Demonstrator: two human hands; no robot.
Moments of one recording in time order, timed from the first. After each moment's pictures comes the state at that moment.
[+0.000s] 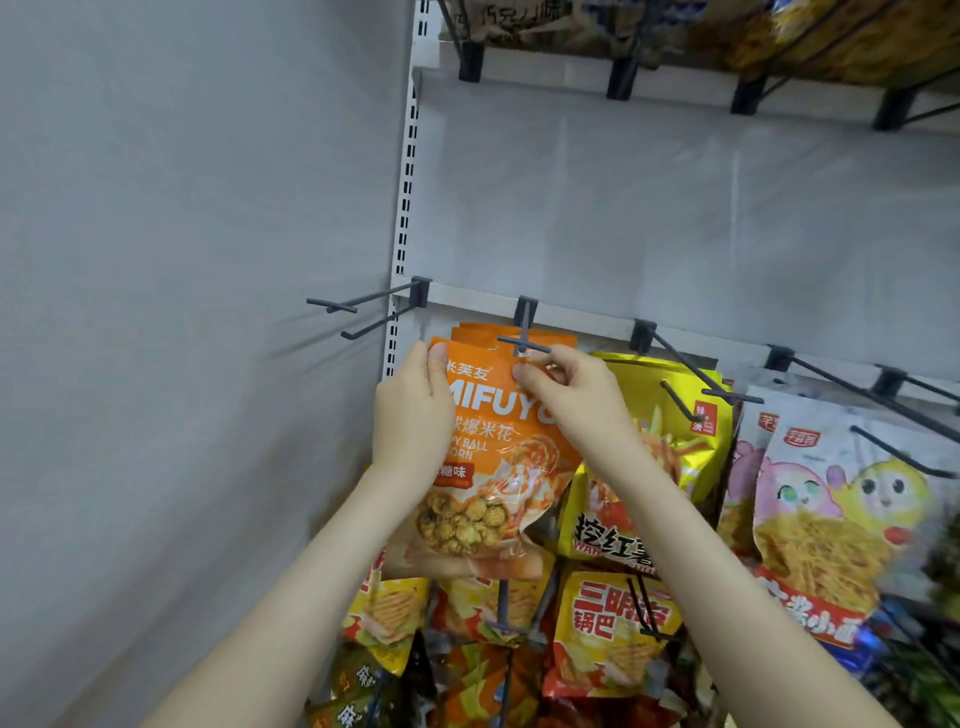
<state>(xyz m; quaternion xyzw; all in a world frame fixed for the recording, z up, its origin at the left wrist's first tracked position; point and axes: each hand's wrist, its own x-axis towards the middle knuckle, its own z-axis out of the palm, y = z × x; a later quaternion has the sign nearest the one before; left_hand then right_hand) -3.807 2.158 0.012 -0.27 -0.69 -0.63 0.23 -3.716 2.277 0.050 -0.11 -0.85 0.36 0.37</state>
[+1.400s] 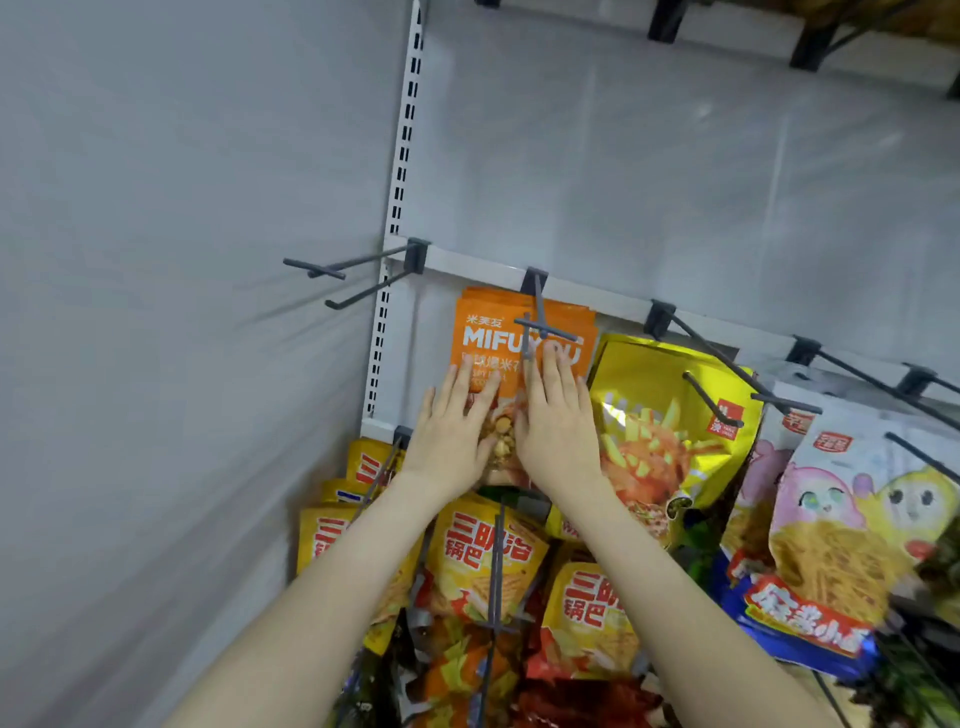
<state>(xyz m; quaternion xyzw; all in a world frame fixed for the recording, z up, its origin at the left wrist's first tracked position) -3.876 2.232 -0.087 -0.46 -0.84 -0.24 0.19 -3.790 2.343 -0.055 -0.18 -0.90 -0.15 0.36</state>
